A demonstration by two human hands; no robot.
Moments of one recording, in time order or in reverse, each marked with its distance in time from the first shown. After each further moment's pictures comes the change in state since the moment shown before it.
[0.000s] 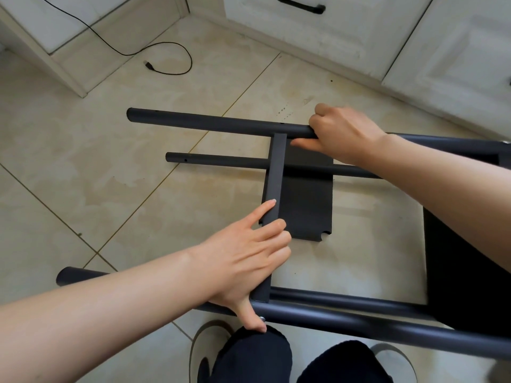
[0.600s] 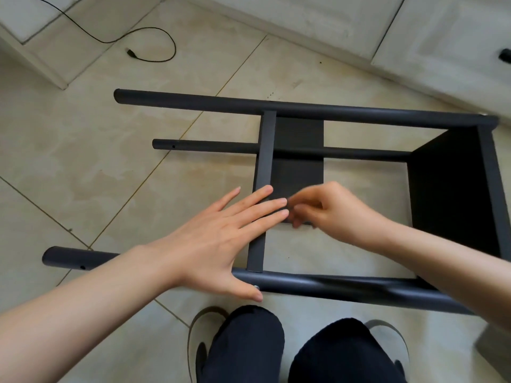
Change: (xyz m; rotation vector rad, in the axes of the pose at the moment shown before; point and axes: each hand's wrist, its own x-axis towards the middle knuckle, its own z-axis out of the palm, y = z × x) left_hand -0.020 -0.001 0.007 -0.422 -0.035 -0.201; right_hand -0.117 -0.074 0.016 1.012 -0.310 0.312
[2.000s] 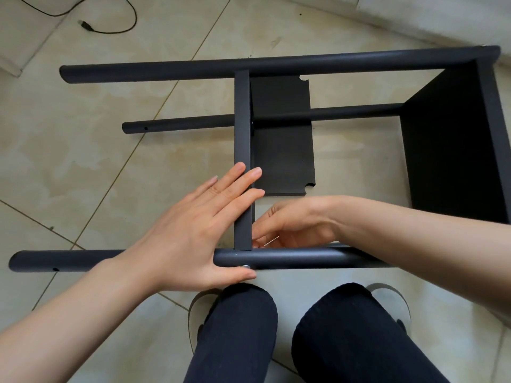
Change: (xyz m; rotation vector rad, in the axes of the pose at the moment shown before) left_hand -0.009 0.007 0.021 -0.076 0.198 -0.017; right_hand 0.008 0.005 0.053 0.823 -0.772 0.507
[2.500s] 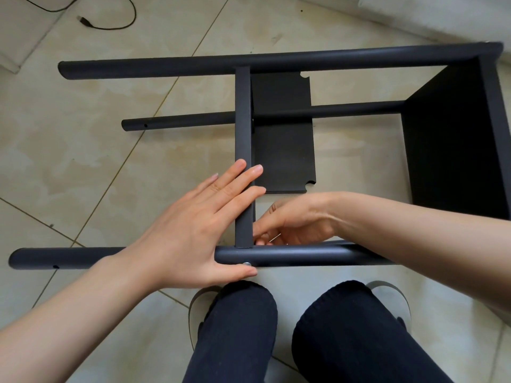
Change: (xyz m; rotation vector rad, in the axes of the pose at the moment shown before) left_hand 0.001 0.001 0.000 0.004 -0.002 -0.007; right_hand 0.004 0.000 -0.005 -0.024 0.009 0.047
